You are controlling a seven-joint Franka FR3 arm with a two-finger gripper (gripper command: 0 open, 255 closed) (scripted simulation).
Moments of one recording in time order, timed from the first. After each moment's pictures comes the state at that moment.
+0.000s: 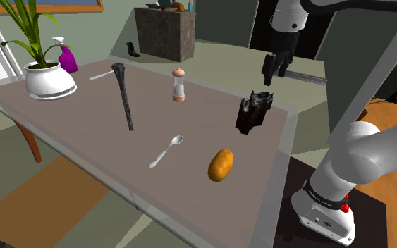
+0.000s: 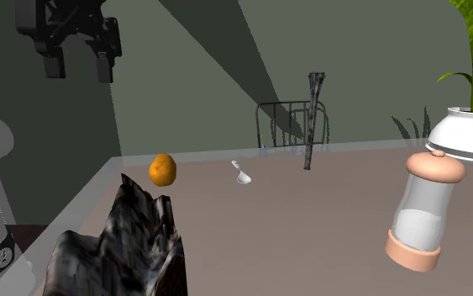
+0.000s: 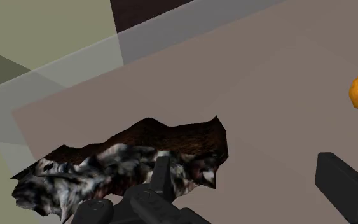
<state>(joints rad) -0.02 -0.75 0.04 -2.28 -0.08 1.49 0.13</state>
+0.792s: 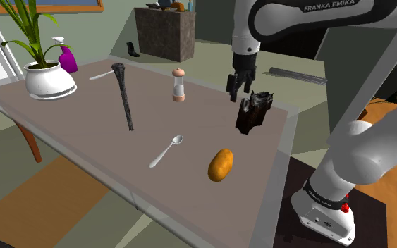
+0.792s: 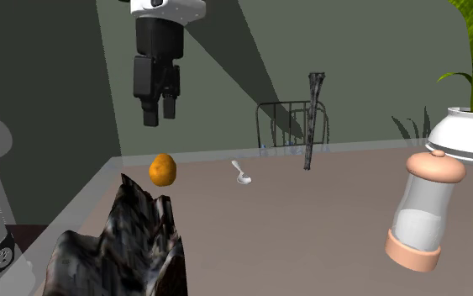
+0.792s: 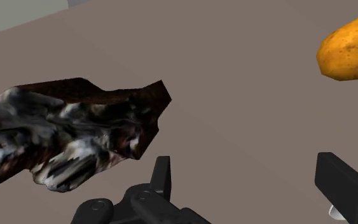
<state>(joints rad) 0.03 -0.46 0.10 -2.25 -0.01 1.71 0.16</state>
